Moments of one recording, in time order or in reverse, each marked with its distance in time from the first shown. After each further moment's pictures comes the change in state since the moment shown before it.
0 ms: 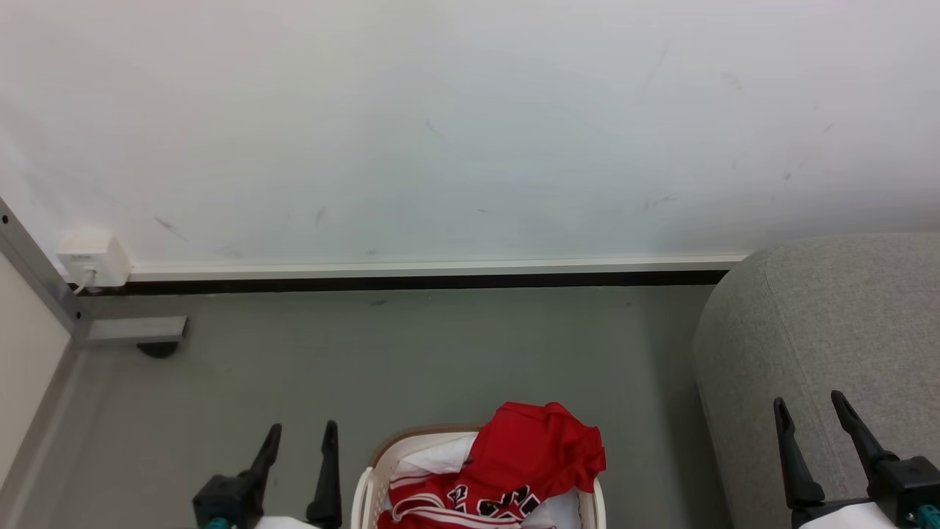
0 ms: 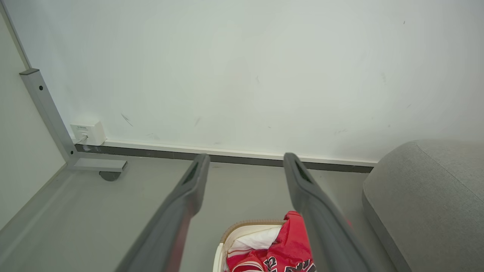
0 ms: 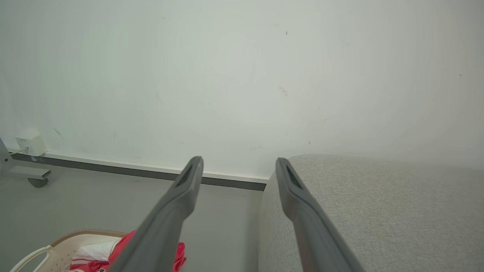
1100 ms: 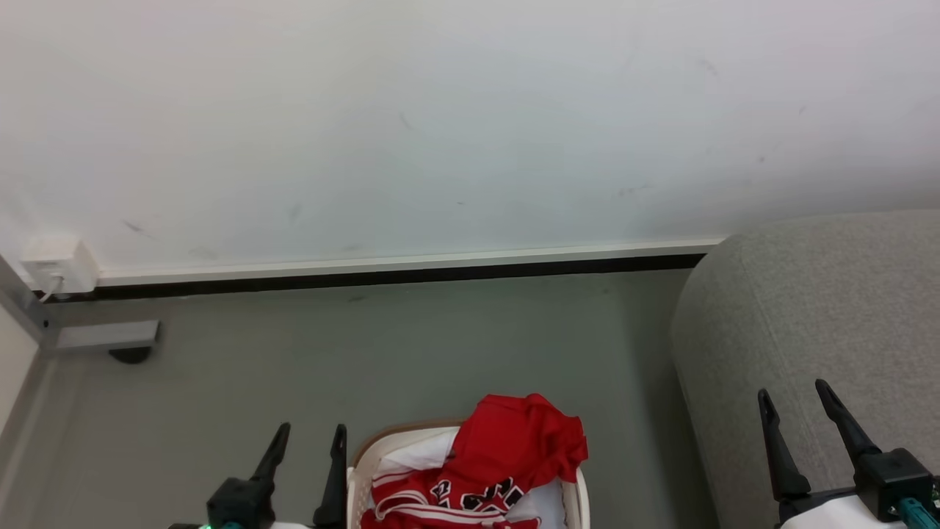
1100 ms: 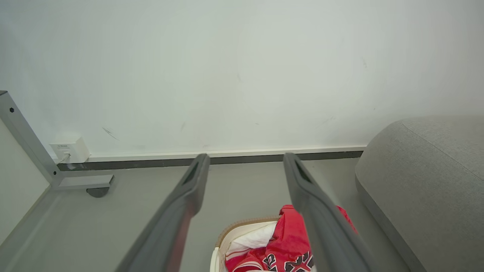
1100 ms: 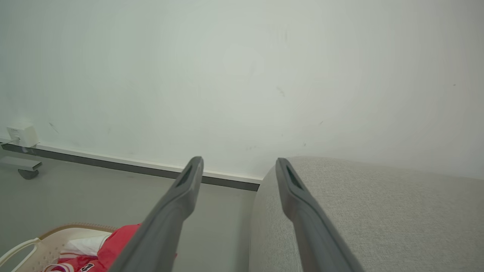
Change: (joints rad) left arm 0.002 0.002 -0.006 0.007 0.087 0.012 -0.027; right arm -0.022 0.002 0.025 0.014 -0.054 0.000 -0.026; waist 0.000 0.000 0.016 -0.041
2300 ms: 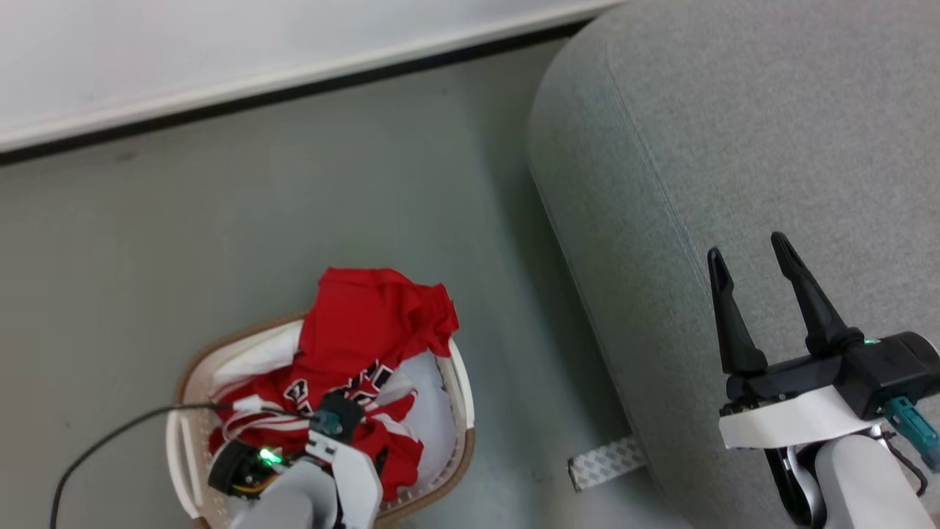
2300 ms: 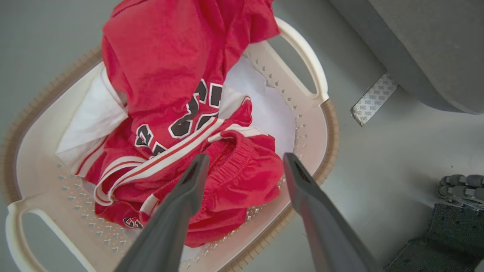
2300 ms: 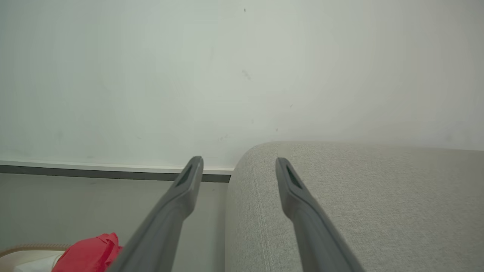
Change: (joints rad) left arm -0.506 0.018 -0.264 0.802 0.087 -0.151 0.218; right arm -0.213 0.045 0.110 -0.154 0.082 0.000 -0.002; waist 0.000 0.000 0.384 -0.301
